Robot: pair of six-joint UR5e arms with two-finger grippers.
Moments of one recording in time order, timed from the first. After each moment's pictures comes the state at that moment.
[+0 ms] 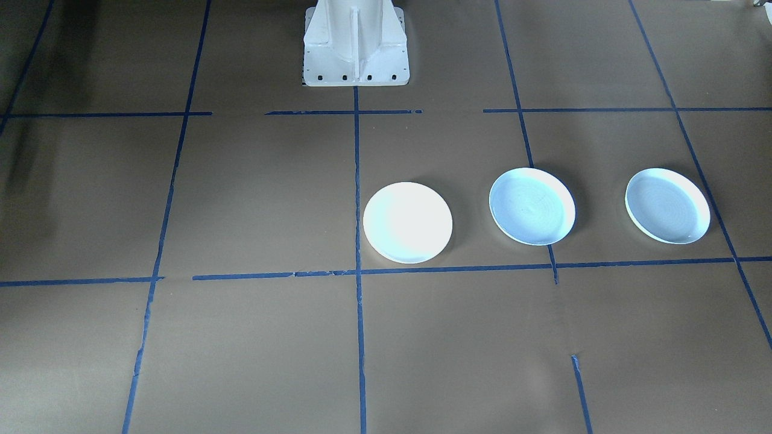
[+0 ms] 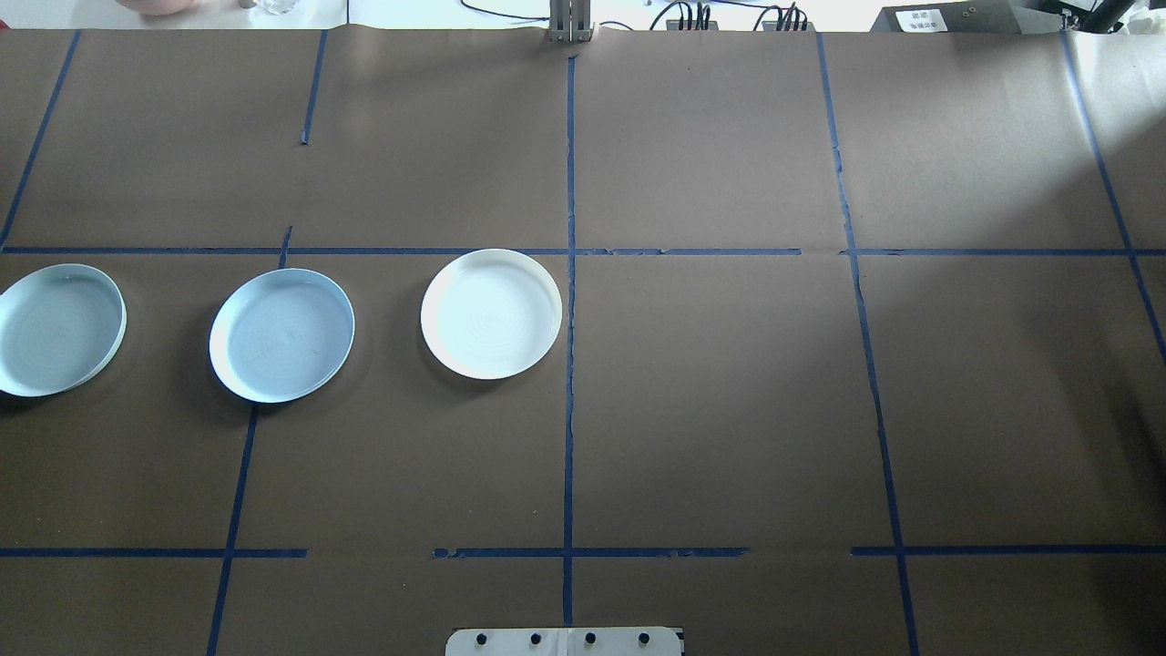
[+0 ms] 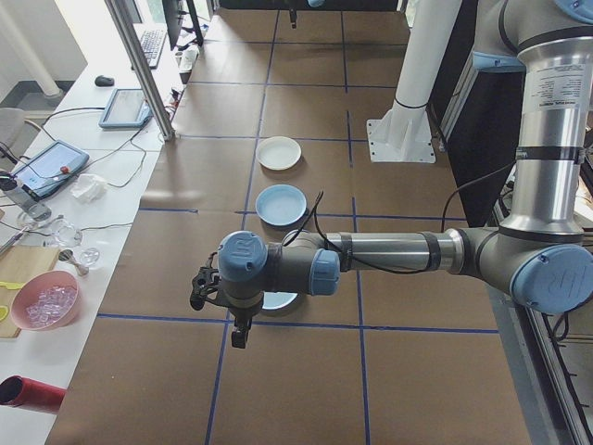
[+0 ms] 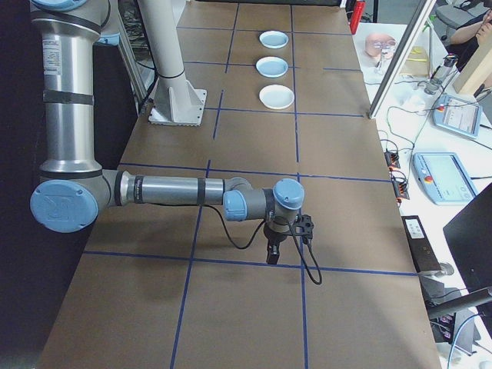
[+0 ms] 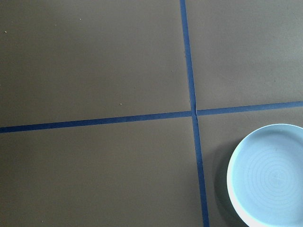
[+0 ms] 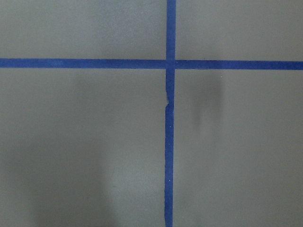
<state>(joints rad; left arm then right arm) -1.66 -1.56 -1.56 -1.66 -2.37 0.10 1.37 -1.61 1.57 -1.46 2.26 0.21</state>
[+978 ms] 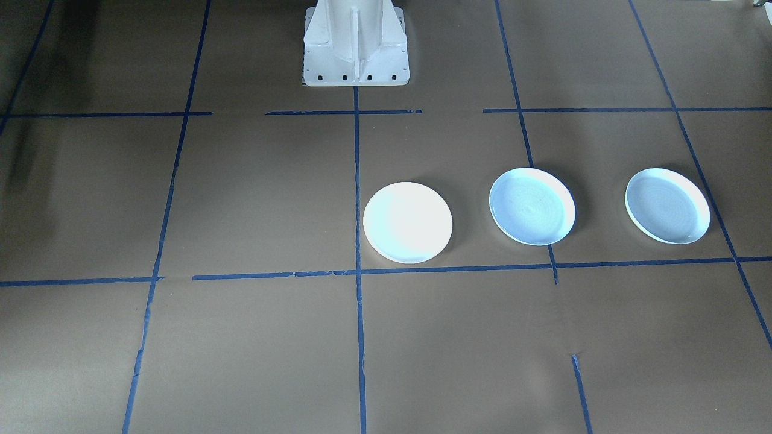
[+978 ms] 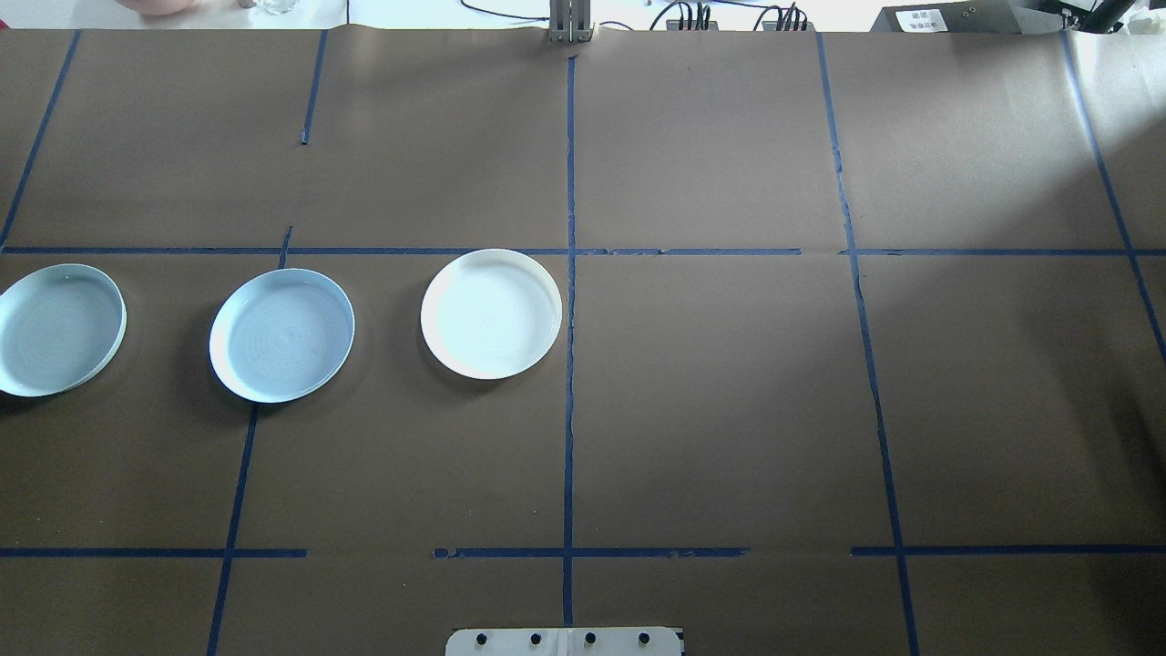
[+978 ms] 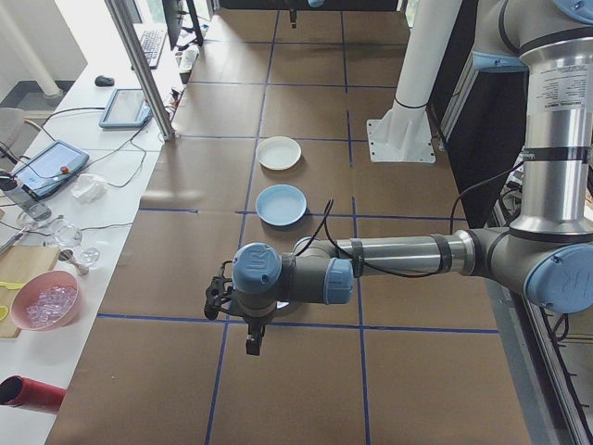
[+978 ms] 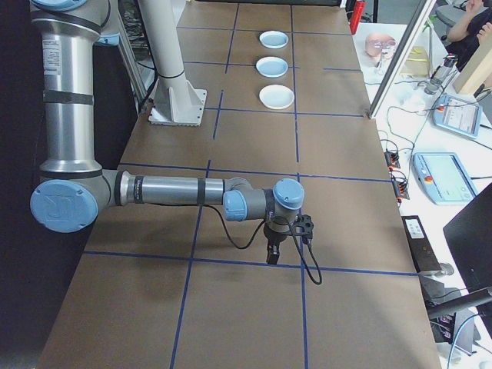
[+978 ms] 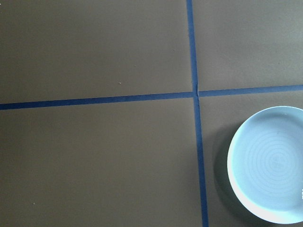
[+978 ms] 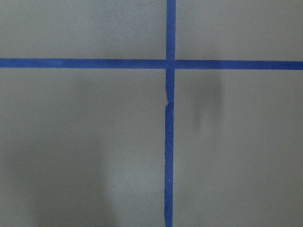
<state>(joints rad) -1.66 -1.51 -1.59 -1.68 -2.45 0.09 1.37 -1.61 1.57 -1.46 2.26 0.21</state>
